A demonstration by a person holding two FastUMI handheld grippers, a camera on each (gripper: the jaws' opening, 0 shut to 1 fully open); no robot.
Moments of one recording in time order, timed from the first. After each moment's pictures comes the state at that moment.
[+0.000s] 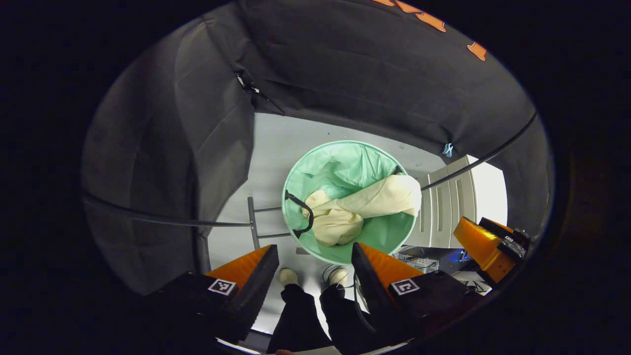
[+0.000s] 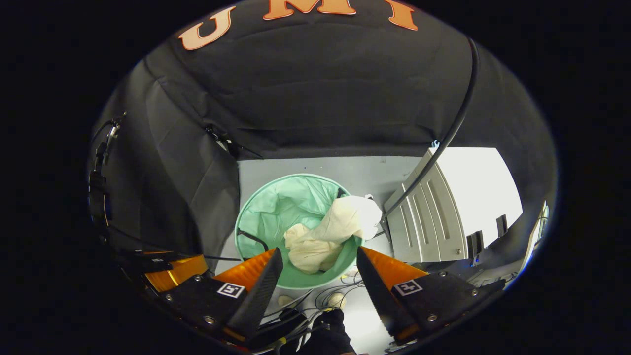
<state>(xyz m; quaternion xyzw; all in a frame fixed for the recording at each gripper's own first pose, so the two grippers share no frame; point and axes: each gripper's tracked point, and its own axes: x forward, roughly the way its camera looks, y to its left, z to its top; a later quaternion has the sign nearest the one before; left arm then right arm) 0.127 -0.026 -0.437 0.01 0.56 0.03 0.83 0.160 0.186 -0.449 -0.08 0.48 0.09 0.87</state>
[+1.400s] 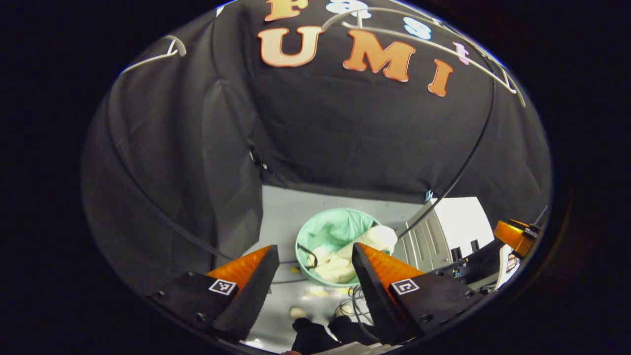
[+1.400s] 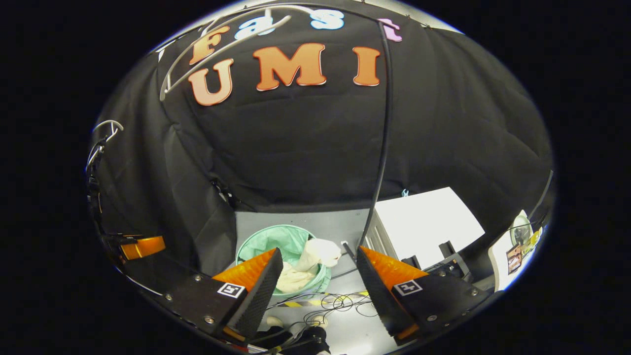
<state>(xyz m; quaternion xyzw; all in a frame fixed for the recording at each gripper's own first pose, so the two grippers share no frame) 0.089 -0.041 -0.199 0.04 0.34 0.00 0.94 0.094 0.073 -0.183 -0.06 0.30 0.08 0.95</state>
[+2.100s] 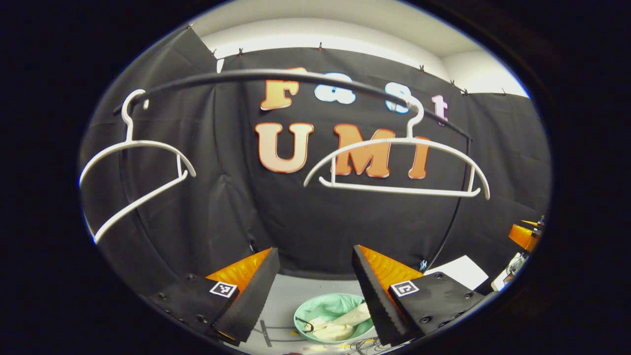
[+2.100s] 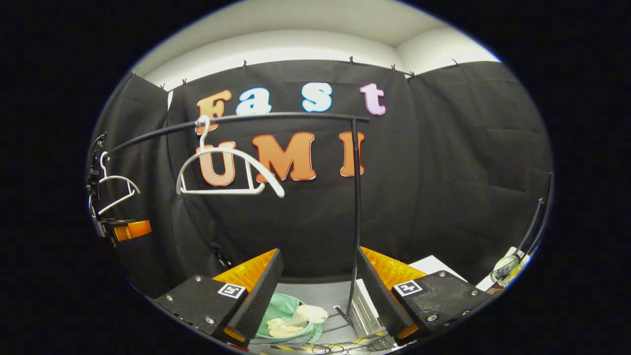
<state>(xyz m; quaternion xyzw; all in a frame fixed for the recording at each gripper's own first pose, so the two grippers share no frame) 0.124 -0.084 0.036 0.05 0.07 -0.02 1.00 0.096 0.033 0.037 -0.05 0.06 0.10 0.99</state>
